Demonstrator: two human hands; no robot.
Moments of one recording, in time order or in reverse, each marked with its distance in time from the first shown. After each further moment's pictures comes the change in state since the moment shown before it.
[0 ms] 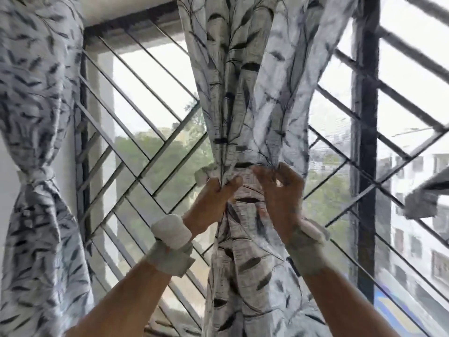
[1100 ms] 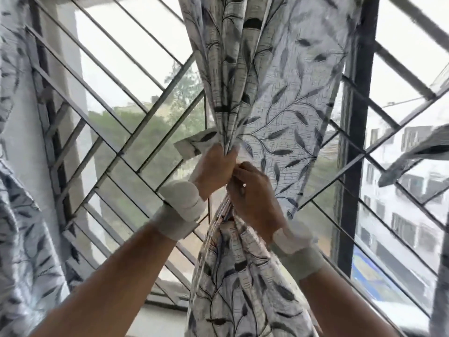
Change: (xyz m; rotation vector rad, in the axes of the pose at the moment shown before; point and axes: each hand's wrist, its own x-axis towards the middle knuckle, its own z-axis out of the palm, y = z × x) left_hand 0.011 0.023 0.013 0.402 0.097 -0.020; right_hand -0.044 0.024 0.010 -0.690 -0.422 -0.354
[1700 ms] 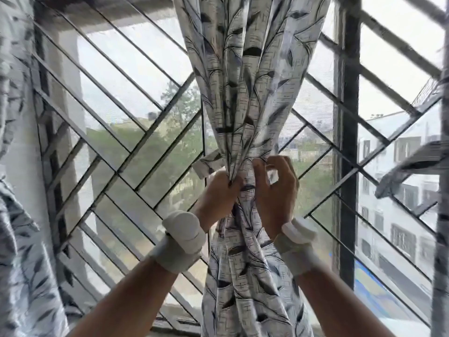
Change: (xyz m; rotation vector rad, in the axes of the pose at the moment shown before) left_hand -0.017 -0.007 0.010 -0.129 -0.115 0.095; right_hand 0.026 0.007 -0.015 0.102 0.632 0.218
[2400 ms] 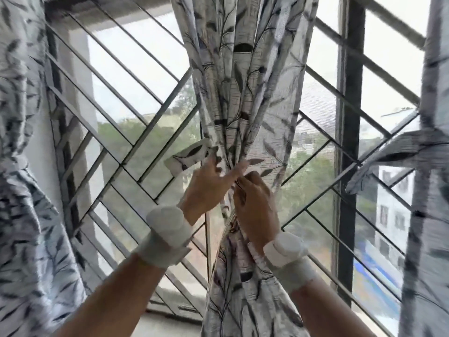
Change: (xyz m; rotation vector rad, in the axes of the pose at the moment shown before) left_hand -0.007 0.012 0.005 0.047 0.055 -0.028; right_hand -0.025 0.023 -0.023 -0.163 -0.476 -0.232
